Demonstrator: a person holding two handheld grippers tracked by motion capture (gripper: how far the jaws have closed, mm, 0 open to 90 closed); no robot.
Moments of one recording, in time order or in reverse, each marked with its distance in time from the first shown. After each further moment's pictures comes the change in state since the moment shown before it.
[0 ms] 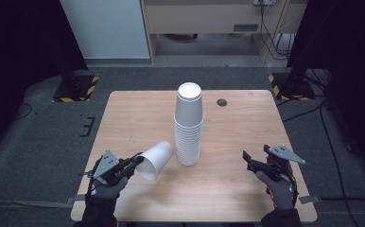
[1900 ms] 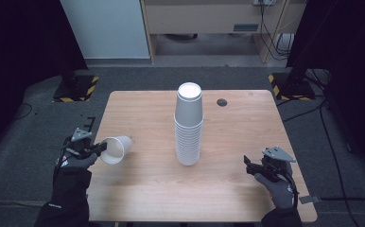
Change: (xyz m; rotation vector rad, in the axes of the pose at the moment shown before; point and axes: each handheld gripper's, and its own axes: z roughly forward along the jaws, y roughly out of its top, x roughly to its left) left arm 0.097 0.040 -0.025 0.443 0.320 -0.140; right arm -0.004 -0.013 0.012 0.132 -0.100 -0.135
